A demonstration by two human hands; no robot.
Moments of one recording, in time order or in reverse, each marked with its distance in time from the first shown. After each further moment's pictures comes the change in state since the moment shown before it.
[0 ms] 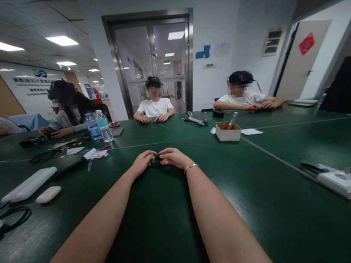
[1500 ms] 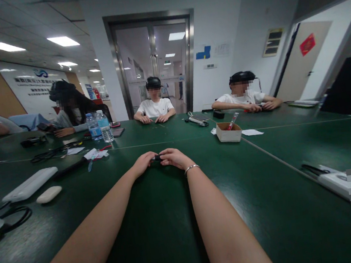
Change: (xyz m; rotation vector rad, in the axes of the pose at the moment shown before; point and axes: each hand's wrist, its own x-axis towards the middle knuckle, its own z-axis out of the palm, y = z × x) left_hand 0.001 -0.001 -0.001 0.045 -0.009 -0.027; right_hand -0.005 -0.005 0.005 -0.010 0.013 0.010
